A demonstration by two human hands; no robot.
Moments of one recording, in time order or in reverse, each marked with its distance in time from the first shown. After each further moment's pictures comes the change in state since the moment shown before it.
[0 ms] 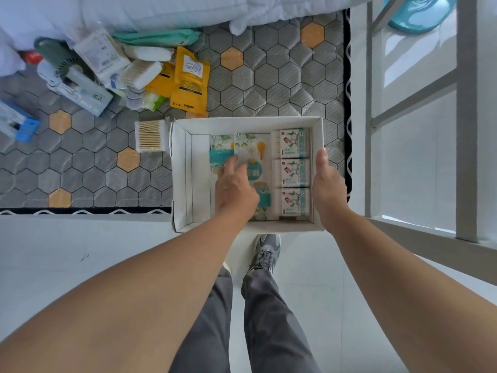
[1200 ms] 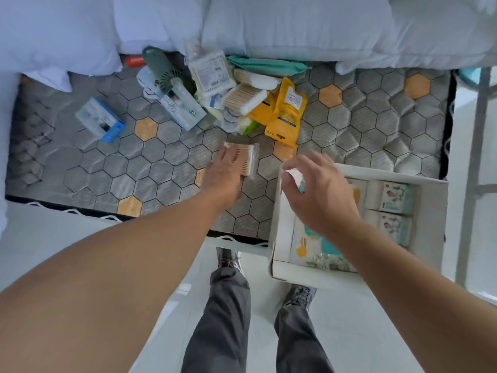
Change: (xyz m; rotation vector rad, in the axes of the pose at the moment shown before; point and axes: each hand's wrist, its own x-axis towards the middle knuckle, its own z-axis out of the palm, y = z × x) left_hand 0.123 -0.190 -0.132 0.405 -0.108 0.131; right_hand -0.043 -0.117 0.179 -0.568 -0.033 -1.093
